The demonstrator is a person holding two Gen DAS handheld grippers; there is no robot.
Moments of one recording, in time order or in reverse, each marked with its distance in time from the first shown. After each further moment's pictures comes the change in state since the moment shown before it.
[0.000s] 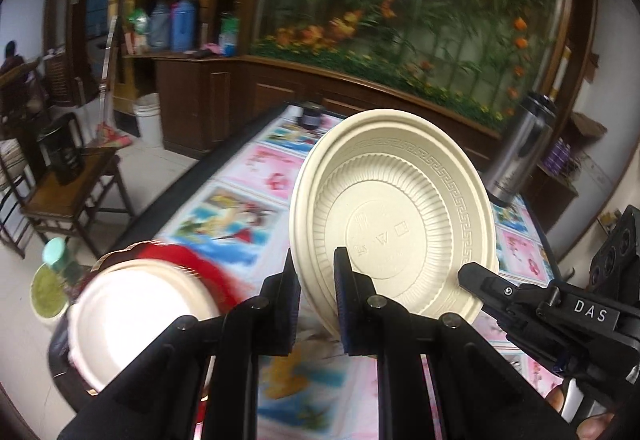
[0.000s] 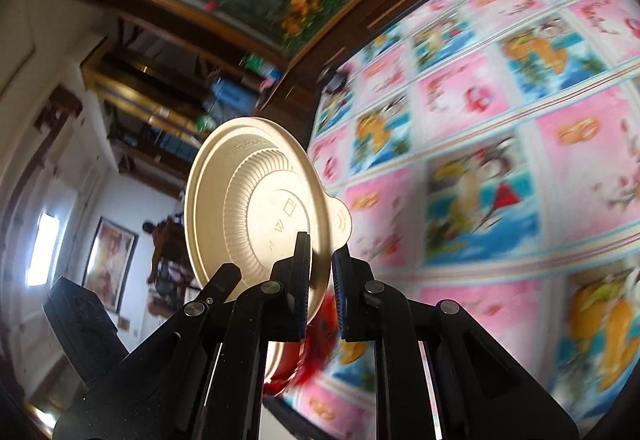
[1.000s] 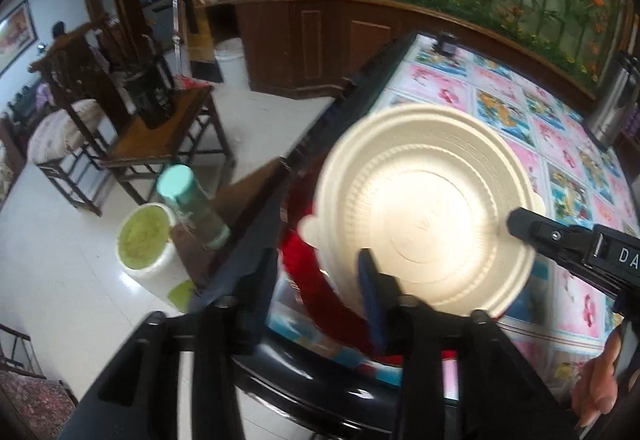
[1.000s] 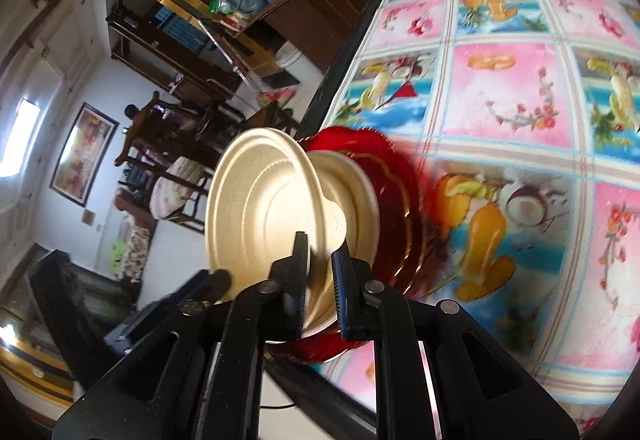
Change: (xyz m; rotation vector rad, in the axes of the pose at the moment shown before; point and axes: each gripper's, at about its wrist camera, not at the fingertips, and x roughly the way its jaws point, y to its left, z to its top) left arm -0.010 0.147 -0.046 0.007 0.209 0.295; right arm 0.144 0.078 -0.105 -0.227 0.270 -0.095
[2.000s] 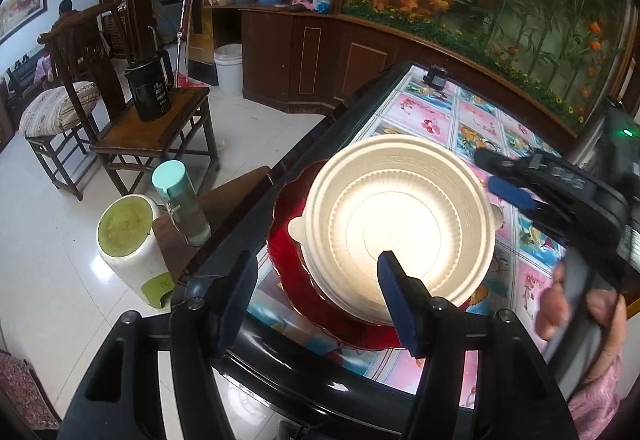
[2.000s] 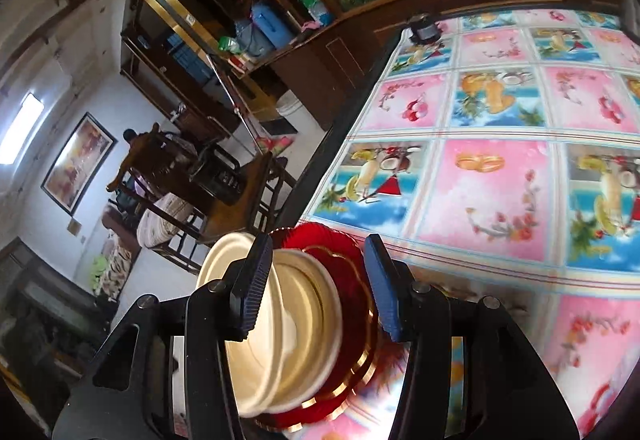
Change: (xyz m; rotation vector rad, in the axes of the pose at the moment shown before) left arm -0.017 0.013 -0.007 -0.103 -0.044 -0.108; right arm 0.003 -0.003 0.049 -0.086 -0.147 -0.018
